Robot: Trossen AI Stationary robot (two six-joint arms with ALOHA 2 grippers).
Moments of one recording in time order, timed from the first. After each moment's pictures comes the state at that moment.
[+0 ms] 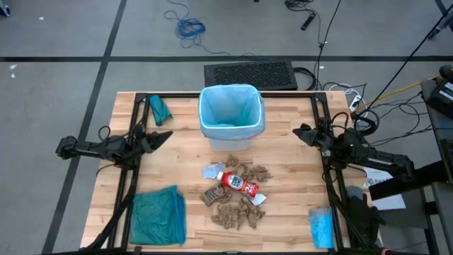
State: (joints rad) left arm -0.15 0.00 0.01 0.19 -0.53 -0.88; right arm -0.27 0.03 0.01 0.39 -0.10 0.96
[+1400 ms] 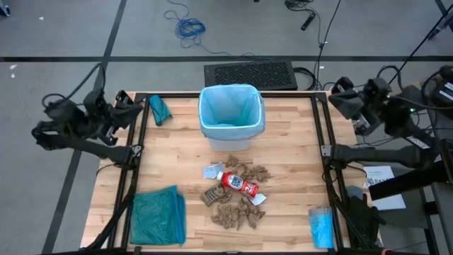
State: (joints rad) left arm -0.15 0.53 0.98 -0.07 -0.26 -0.24; right arm -0.27 0.60 1.11 -0.11 -0.24 0.45
